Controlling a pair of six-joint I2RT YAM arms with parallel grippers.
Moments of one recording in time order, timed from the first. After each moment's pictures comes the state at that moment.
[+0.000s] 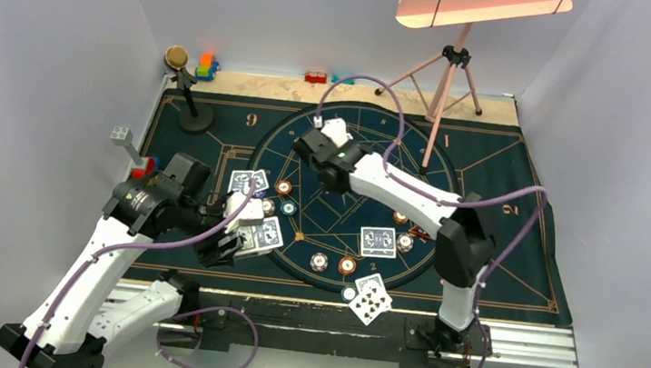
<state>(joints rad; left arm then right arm) -0.41 0.84 1.05 -1.36 0.55 0.69 0.88 1.84 1.60 -0.89 0.53 0.58</state>
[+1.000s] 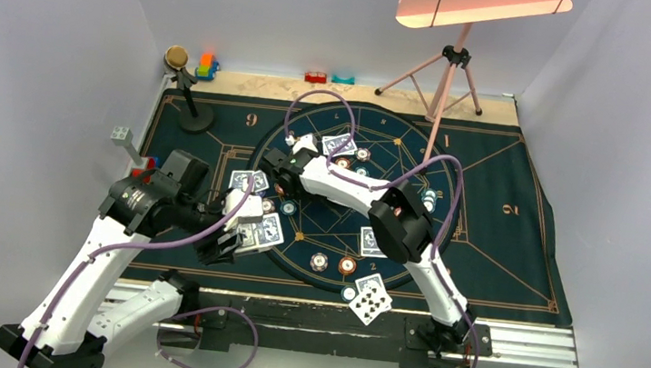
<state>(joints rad) -0.41 0.84 1.10 -1.38 0.55 0.69 0.97 2.31 1.93 -1.09 0.83 0.63</state>
